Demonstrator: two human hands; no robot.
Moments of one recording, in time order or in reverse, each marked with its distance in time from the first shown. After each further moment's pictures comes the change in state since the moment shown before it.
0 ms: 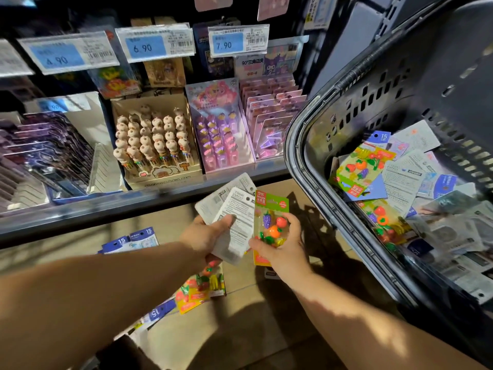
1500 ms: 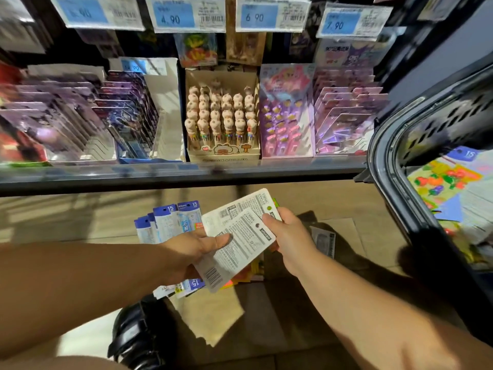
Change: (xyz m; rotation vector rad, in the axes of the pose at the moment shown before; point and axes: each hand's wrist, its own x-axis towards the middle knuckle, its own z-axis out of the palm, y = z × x) left_hand -0.032 -0.018 -0.139 0.109 -0.156 -0.240; right_hand 0.007 -0.039 0.101 0.062 -0.228 0.223
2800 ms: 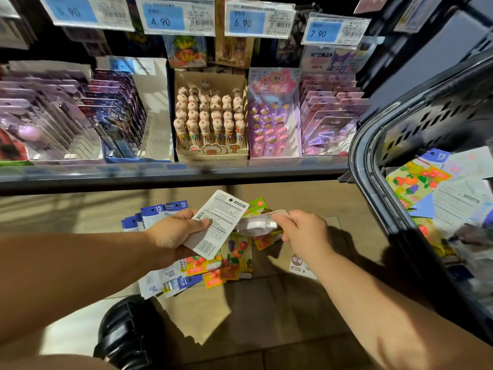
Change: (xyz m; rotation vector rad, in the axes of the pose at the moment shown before) left_hand -0.005 0.022 0.002 -0.102 0.109 0.112; right_hand -0.008 -0.007 -0.052 -0.761 0.251 -0.194
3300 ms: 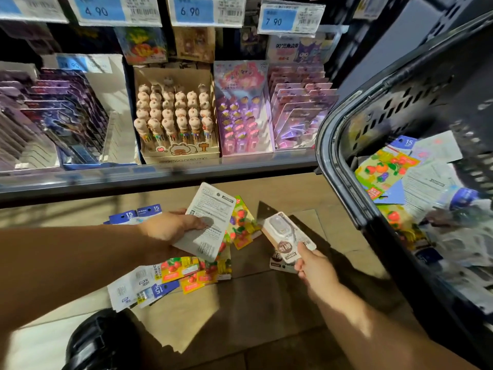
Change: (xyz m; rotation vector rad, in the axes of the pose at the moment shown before) left_hand 0.015 0.014 0.042 0.112 -0.064 -0.065; right_hand -0.019 0.106 0.002 0.656 0.050 0.581
